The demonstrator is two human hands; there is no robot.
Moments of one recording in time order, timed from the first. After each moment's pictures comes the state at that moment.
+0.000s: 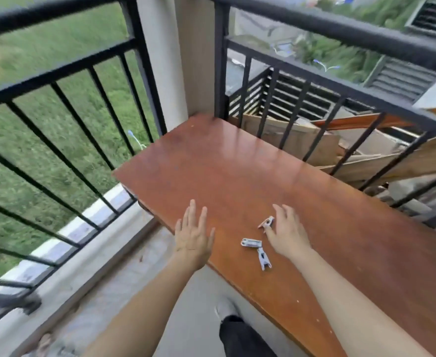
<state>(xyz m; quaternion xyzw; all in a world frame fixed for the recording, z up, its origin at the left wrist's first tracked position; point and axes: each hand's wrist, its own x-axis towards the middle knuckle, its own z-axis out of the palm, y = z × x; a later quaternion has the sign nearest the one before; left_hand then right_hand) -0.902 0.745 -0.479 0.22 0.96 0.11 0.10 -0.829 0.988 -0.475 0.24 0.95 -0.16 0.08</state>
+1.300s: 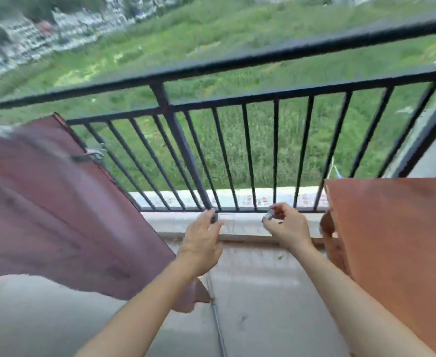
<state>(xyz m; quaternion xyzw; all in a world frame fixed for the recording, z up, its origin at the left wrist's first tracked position) -0.752 0.410 -0.388 -0.17 0.98 0.03 0.04 -0.925 0.580 -0.416 -0.18 0.86 -0.46 0.12</state>
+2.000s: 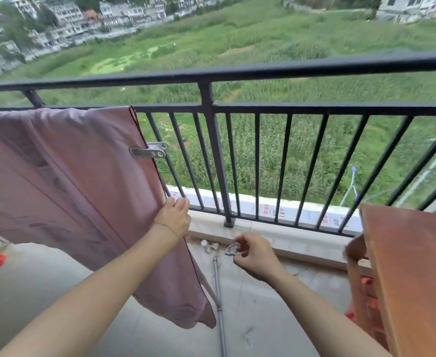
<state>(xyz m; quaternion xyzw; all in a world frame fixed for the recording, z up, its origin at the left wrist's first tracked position) -0.706 0.282 -0.331 -0.16 0.89 -0.36 0.24 -0.835 0.479 -0.421 -0.40 0.79 -0.38 0.26</state>
